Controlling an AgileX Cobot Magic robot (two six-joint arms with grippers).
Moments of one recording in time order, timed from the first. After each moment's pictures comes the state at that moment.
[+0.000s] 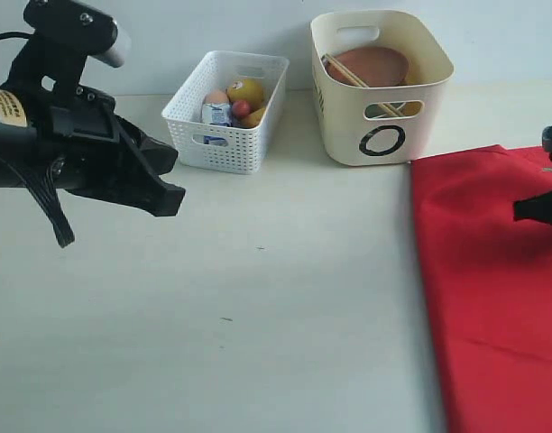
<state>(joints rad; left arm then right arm) -0.65 1.32 -0.78 -0.17 0.23 0.23 -0.19 1.92 -0.85 -1.12 0.34 1.14</state>
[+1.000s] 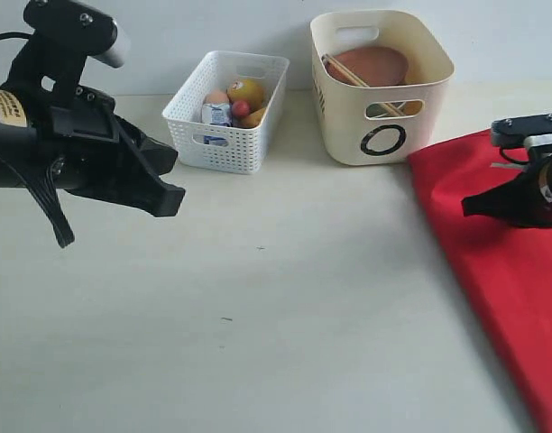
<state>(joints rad) -0.65 1.32 -0.78 -0.17 0.23 0.23 -0.14 1.96 -0.83 -0.96 0.15 0.93</state>
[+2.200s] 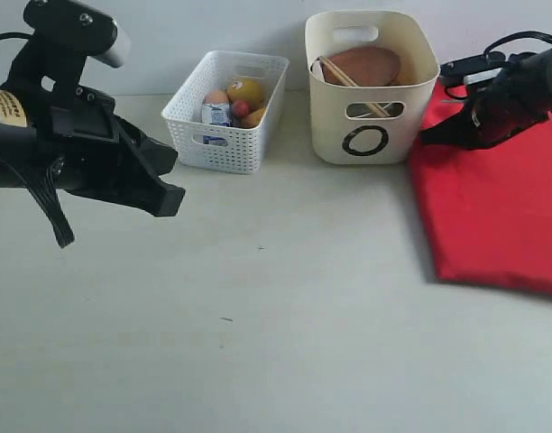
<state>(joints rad) -0.65 1.32 -0.78 -0.17 0.24 0.23 -0.07 2.32 -1.50 -0.88 0.30 0.77</state>
